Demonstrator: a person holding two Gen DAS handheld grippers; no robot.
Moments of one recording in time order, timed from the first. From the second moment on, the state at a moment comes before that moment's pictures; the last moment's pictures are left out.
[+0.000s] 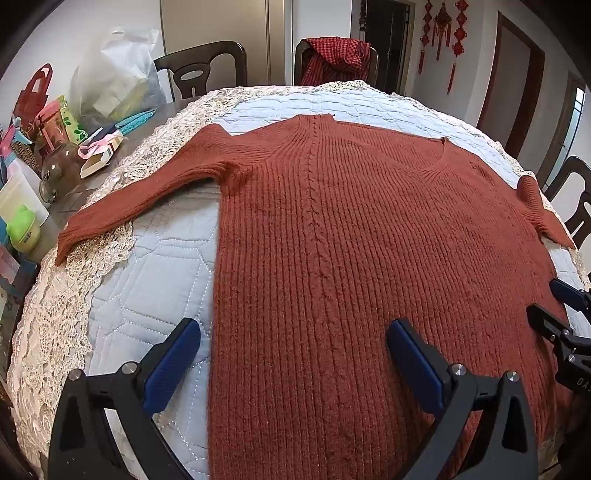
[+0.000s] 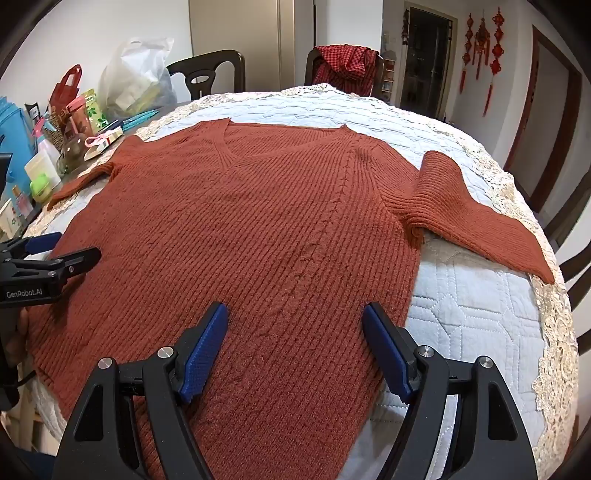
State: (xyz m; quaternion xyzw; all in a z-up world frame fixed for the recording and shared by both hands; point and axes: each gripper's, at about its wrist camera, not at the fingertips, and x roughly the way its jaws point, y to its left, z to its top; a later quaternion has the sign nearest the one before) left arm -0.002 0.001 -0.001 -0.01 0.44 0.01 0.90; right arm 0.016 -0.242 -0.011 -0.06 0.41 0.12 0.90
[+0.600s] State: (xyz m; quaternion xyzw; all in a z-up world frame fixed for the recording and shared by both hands) left arm -0.001 0.001 0.000 -0.01 0.44 0.01 0.90; right arm 0.015 -0.242 -0.011 -0.06 0.41 0.12 0.90
